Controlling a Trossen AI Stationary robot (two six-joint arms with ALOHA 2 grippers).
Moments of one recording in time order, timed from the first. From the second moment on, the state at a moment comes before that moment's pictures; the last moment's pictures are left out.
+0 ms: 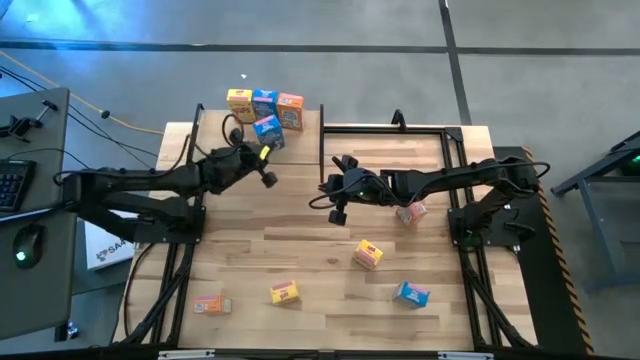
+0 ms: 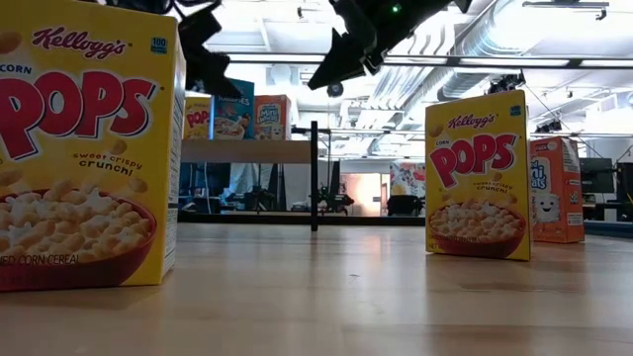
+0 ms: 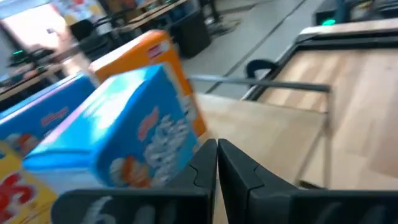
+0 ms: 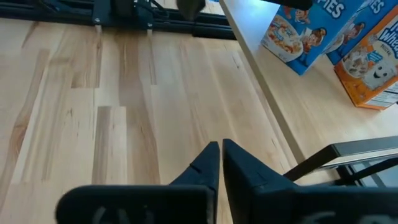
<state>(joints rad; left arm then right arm) 0.26 1.02 0.55 0.21 -0.56 0.22 0.01 1.60 1.18 -0.13 0.31 -0.08</state>
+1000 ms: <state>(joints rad) 0.35 1.08 0.55 0.15 -0.67 0.12 0.01 1.60 1.18 -0.14 0.31 -0.08</state>
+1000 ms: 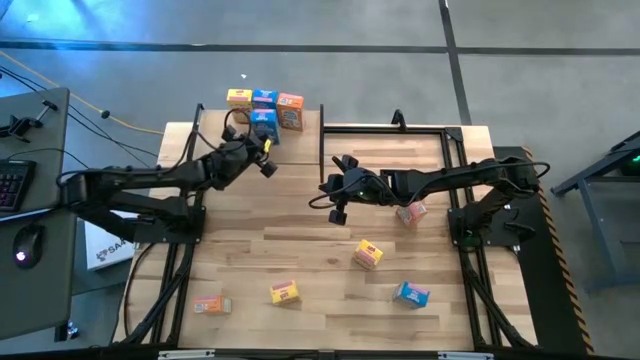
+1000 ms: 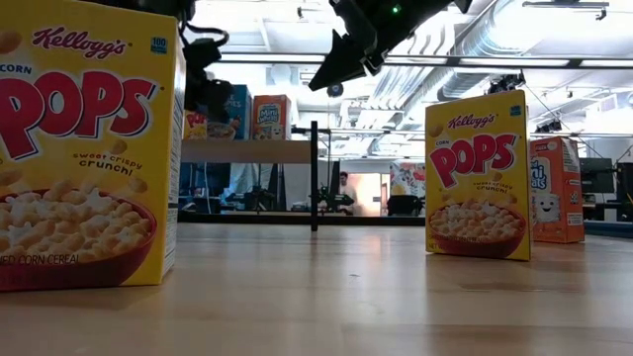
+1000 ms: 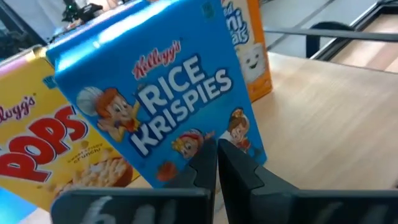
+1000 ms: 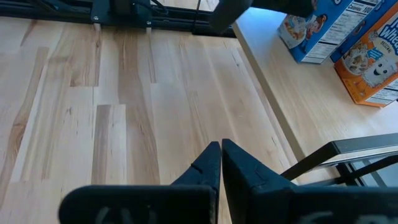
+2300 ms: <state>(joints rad) 0.33 1.25 0.55 0.50 -0.61 0.06 0.01 1.60 1.18 -0.15 0.28 -0.08</state>
